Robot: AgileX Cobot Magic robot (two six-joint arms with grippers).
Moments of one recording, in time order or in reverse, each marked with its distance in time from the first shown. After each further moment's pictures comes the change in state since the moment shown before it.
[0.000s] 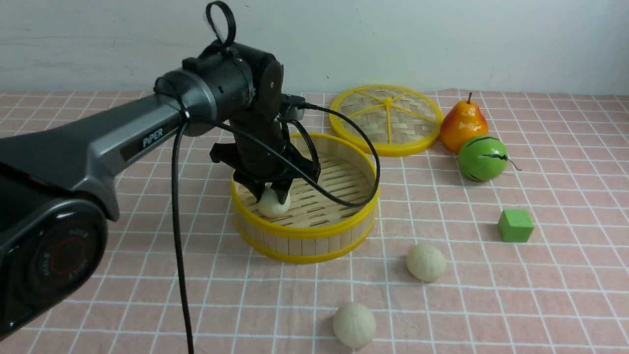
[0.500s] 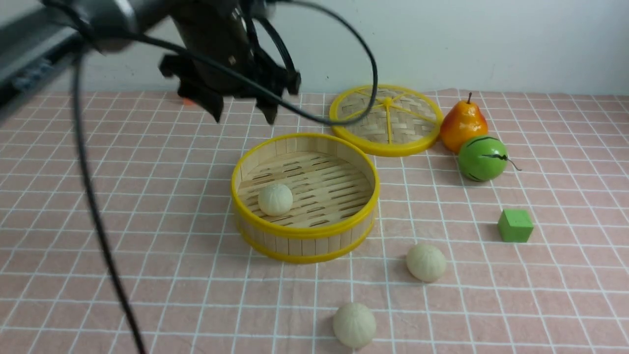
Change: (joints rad) right arm 0.000 0.000 0.000 0.000 0.000 0.000; left arm -0.004 -0.360 -0.090 0.054 0.188 -0.032
